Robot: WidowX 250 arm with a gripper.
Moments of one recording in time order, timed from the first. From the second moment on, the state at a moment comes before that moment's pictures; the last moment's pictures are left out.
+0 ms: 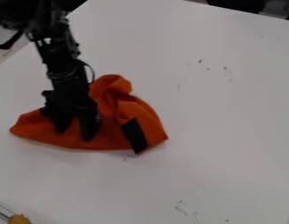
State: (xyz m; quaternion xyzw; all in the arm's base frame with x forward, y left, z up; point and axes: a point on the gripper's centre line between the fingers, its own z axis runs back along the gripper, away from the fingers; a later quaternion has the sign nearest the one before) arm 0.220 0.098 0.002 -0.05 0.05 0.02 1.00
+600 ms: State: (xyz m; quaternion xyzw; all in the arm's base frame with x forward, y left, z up) arm 0.179 0.088 0.020 -0.03 0.06 0.07 1.00
